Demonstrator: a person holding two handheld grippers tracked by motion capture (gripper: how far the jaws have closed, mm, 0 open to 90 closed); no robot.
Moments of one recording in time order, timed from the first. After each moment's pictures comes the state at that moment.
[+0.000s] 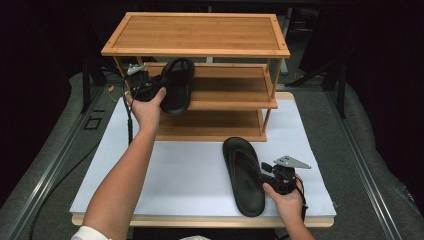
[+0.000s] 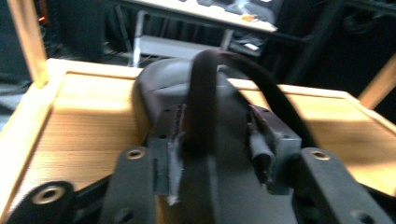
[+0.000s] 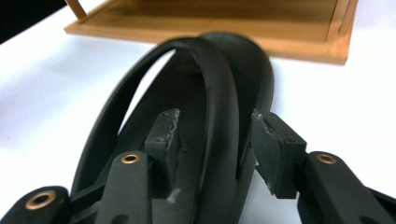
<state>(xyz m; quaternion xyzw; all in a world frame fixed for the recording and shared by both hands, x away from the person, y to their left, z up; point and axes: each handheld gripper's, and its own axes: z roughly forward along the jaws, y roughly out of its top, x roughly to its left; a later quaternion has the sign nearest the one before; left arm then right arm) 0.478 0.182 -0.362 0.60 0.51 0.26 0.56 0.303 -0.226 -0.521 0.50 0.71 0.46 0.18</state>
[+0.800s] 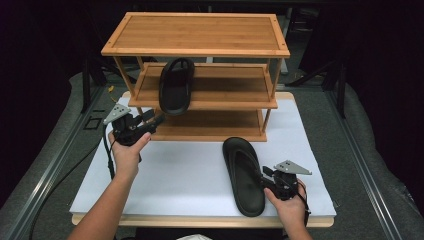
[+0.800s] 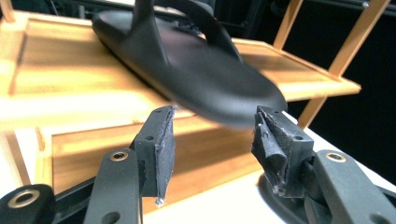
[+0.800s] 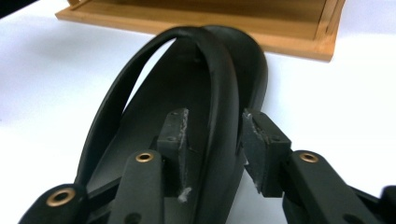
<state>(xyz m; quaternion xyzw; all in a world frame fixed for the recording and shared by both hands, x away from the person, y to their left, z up) 0.377 0.217 -0.416 0.65 0.43 0.22 0.59 0.286 -0.223 -0.517 0.49 0.72 0.44 0.21</state>
